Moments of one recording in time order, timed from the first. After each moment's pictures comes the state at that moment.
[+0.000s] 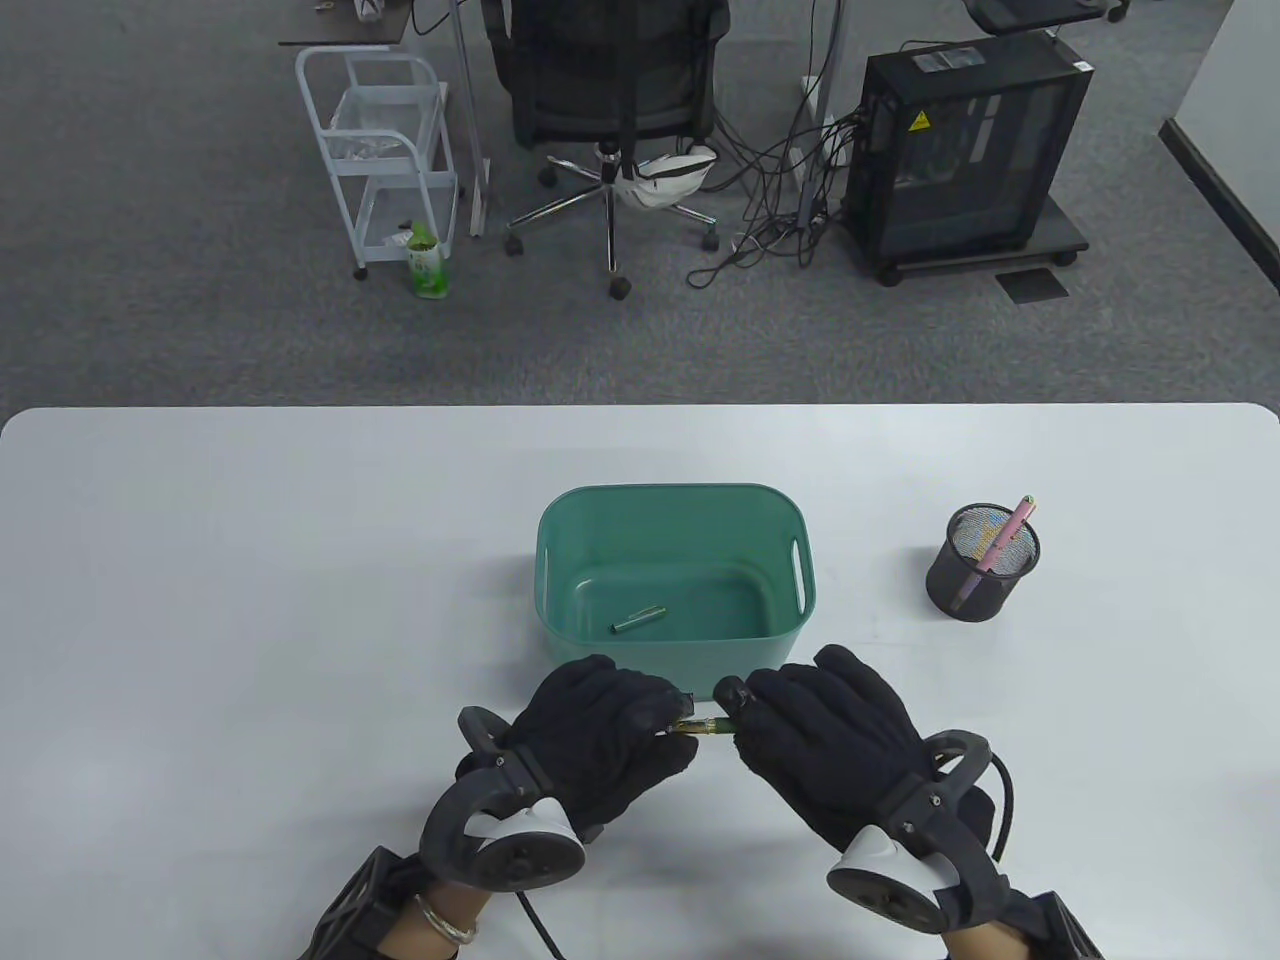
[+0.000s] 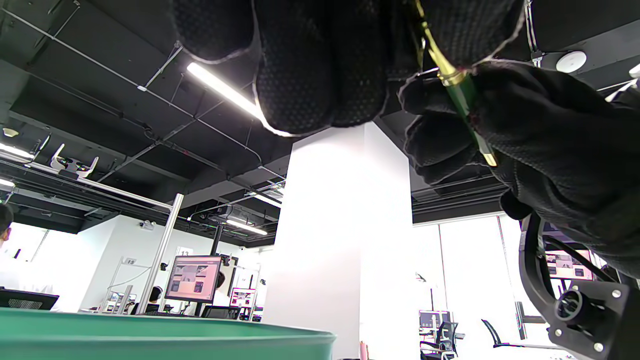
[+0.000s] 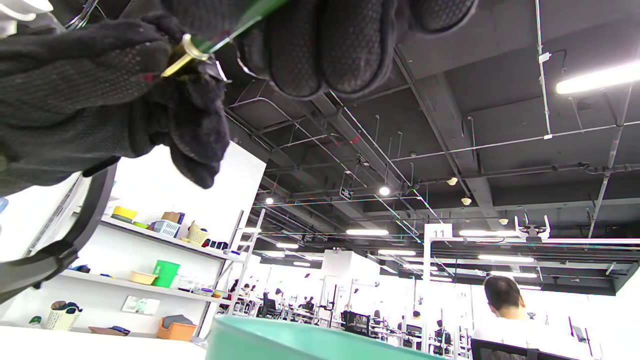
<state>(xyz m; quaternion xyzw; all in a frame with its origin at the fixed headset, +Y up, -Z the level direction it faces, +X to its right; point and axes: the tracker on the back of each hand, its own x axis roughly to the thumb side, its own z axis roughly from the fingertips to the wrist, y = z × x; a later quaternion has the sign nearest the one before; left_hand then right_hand) -0.108 -0.620 -0.229 0.30 -0.41 0.18 0.84 0.132 -0.612 -0.208 0.32 -0.40 0.86 0.09</state>
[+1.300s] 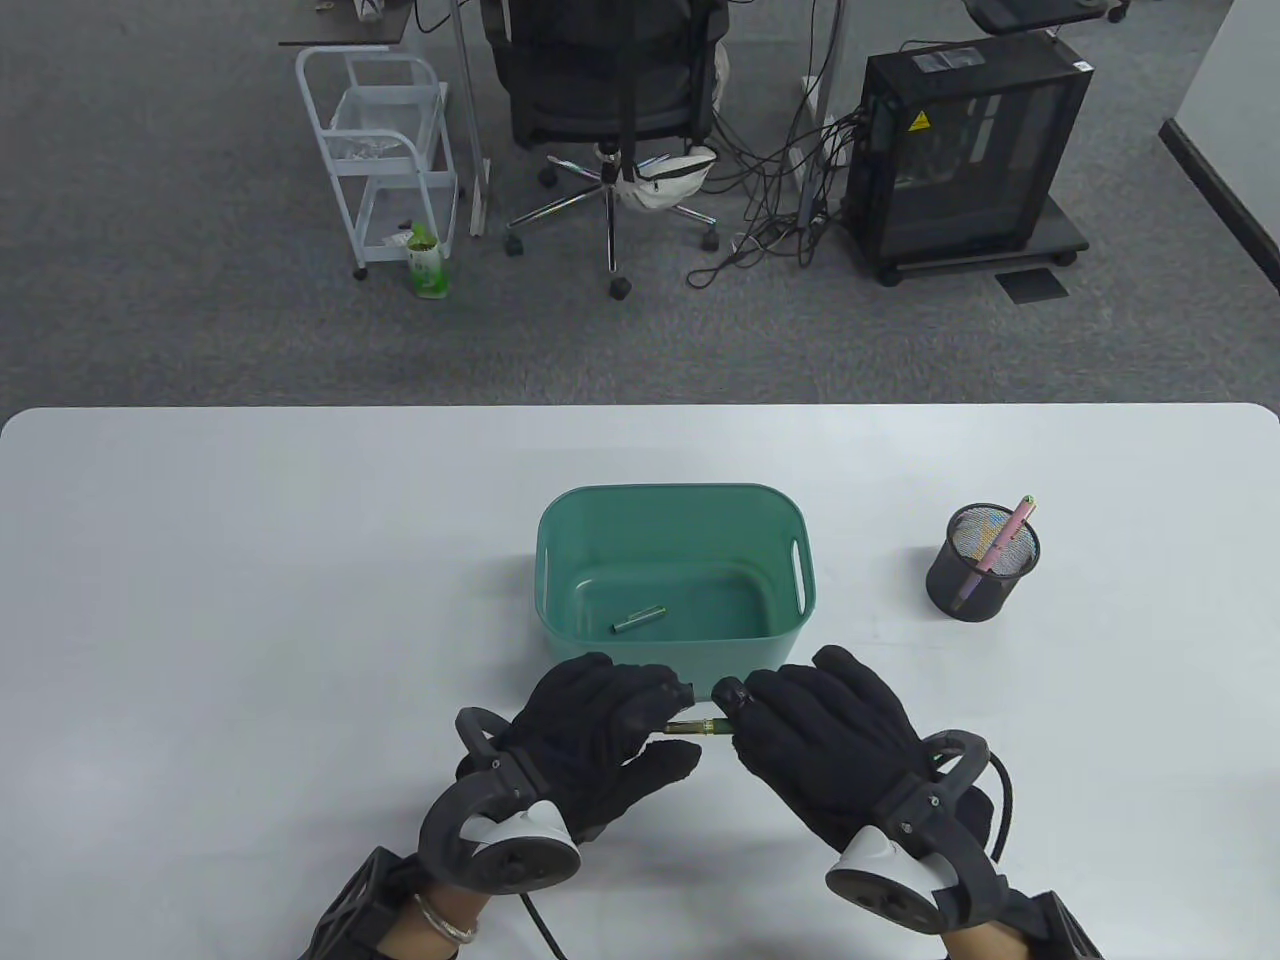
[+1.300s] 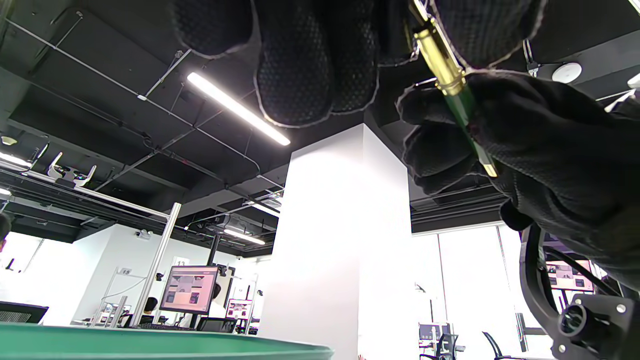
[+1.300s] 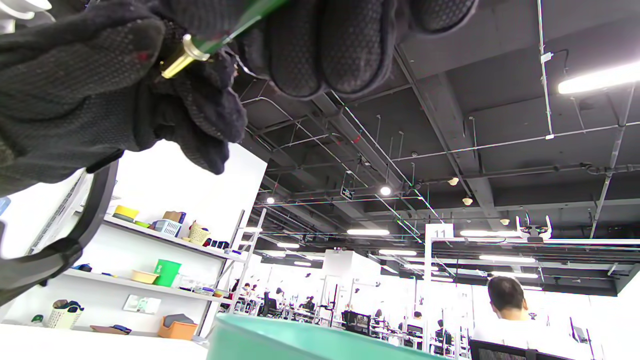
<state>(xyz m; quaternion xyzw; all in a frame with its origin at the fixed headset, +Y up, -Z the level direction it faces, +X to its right) -0.110 -0.620 -0.228 0.32 -0.41 0.18 0.84 0.131 -0.612 -0.208 0.32 -0.40 0.86 0.09</state>
